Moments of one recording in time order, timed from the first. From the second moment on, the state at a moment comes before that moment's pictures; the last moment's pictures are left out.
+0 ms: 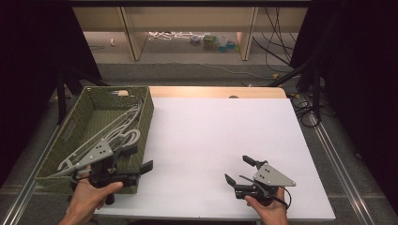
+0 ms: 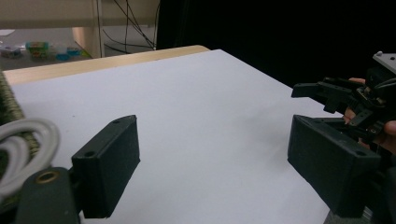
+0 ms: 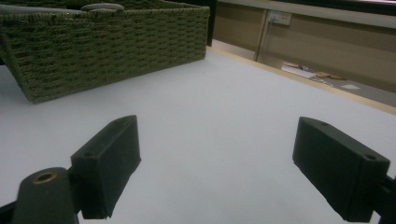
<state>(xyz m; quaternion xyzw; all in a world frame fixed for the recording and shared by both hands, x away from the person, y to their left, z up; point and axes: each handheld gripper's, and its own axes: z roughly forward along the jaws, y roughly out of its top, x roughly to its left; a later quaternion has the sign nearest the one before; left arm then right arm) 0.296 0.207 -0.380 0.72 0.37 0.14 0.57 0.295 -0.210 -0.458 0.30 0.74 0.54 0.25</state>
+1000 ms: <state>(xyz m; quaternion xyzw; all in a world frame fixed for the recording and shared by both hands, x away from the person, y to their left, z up) 0.278 0.157 -0.447 0.73 0.31 0.17 0.59 0.293 -0.211 -0.457 0.29 0.74 0.55 0.26</state>
